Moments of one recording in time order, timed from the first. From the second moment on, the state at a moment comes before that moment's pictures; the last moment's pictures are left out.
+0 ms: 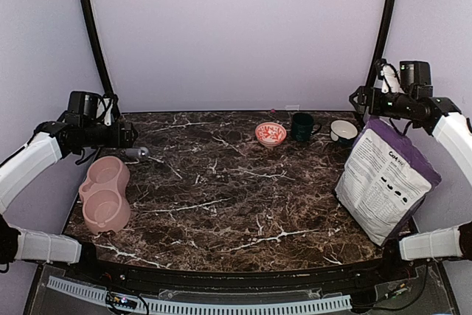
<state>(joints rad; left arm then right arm) -0.17 1.12 0.96 -0.51 -0.02 -0.11 0.13 1.14 1.22 -0.56 -0.10 0.13</state>
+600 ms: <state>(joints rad) -0.17 1.08 0.94 -0.47 0.03 -0.09 0.14 1.05 1.41 -0.93 -0.05 0.06</state>
